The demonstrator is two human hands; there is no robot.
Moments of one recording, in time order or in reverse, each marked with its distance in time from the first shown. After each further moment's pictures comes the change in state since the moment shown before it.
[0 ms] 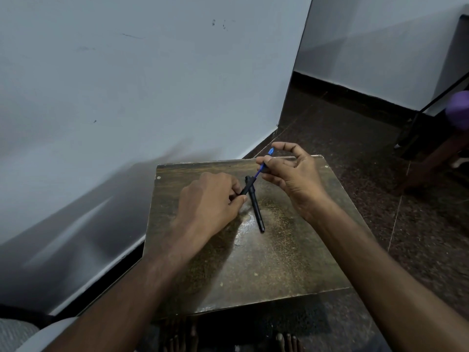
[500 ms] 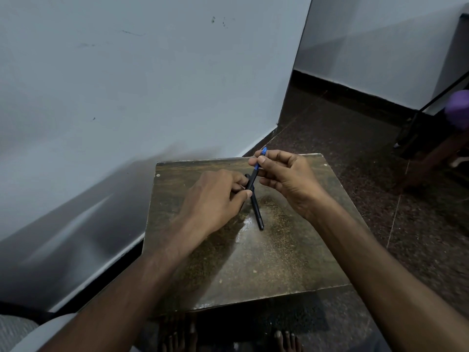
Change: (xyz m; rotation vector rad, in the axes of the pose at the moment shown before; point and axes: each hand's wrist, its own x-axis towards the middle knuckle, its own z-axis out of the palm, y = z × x) left_hand 0.004 -0.002 0.004 -0.231 -0.061 0.074; right_hand 0.004 0.006 -0.003 -0.091 -0.118 0.069
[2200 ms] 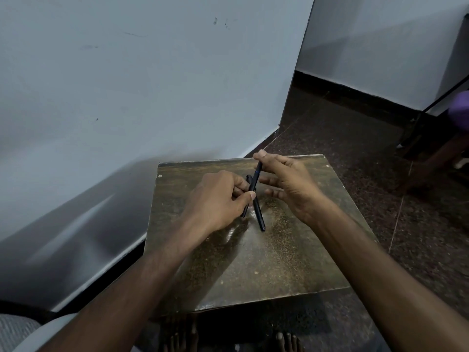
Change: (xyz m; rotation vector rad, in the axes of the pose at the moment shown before) left_hand 0.000 0.004 0.000 -0.098 -0.064 -0.101; right_hand -0.007 -0.002 0.010 -0.033 0.035 0.081
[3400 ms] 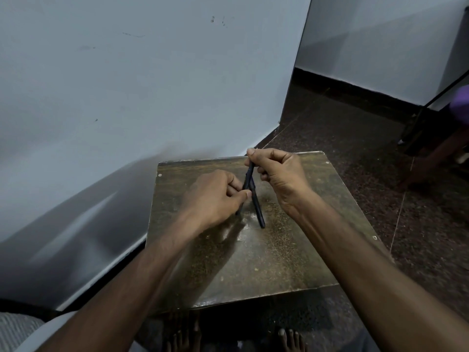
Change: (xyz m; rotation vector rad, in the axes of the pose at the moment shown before) left_hand 0.002 -0.006 -0.002 -0.003 -0.050 -0.053; right_hand 0.008 0.001 0.016 -0.016 0.078 -0.138
